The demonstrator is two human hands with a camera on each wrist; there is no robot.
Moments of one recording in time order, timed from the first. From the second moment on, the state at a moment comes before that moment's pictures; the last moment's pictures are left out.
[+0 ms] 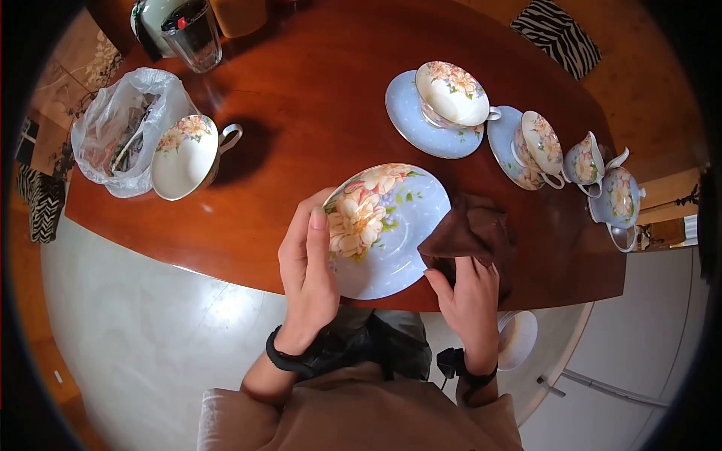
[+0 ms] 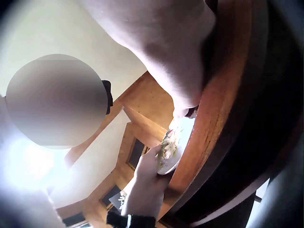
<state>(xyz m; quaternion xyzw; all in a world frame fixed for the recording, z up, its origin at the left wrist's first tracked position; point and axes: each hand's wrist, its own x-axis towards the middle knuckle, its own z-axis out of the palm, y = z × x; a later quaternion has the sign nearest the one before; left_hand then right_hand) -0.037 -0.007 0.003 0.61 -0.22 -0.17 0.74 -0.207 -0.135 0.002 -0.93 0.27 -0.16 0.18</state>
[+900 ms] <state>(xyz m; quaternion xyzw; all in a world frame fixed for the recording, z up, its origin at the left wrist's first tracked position) -0.033 -0.008 0.000 0.56 -0.16 -0.22 0.78 -0.204 -0.130 -0.003 -0.90 0.28 -0.26 0.22</state>
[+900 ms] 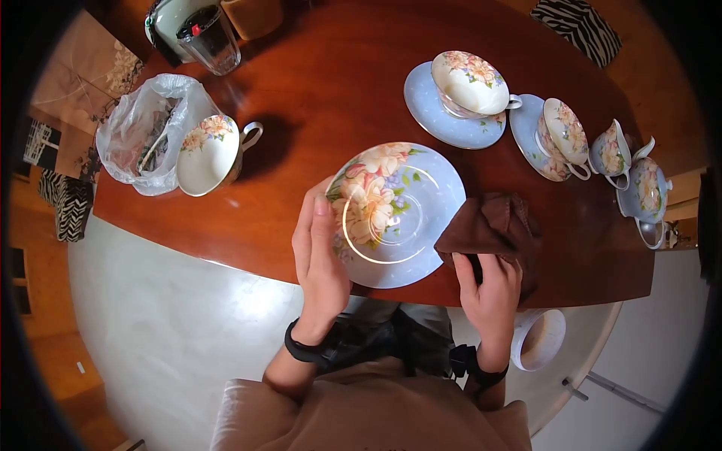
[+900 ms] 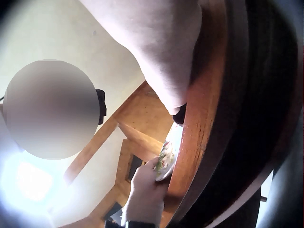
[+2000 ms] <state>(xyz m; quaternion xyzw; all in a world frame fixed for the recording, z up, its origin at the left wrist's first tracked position) 0.244 -0.081 0.057 0.65 -0.29 -0.45 0.54 -0.209 -0.136 0.003 -0.88 0.24 -0.34 0.22</state>
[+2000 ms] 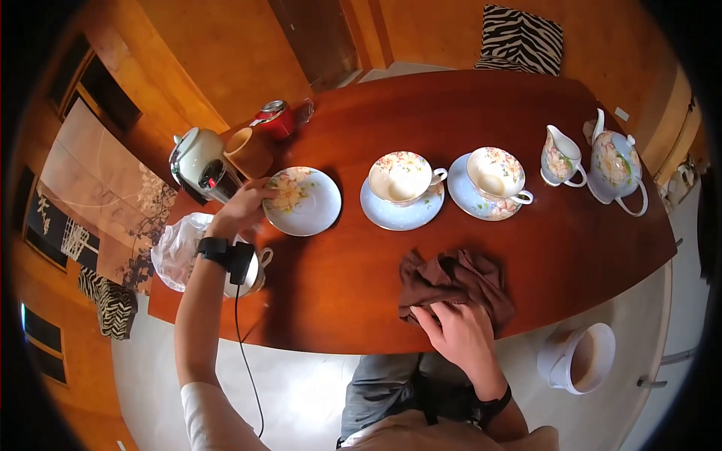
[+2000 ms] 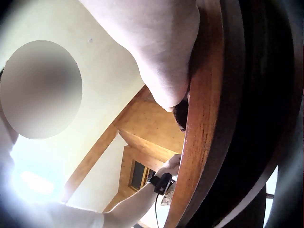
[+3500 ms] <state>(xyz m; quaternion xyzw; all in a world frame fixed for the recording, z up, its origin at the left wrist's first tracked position) 0.147 0.053 0.123 0.87 -0.46 -0.14 0.04 -0.203 -0.130 0.006 -0.89 0.25 -0.31 0.22</state>
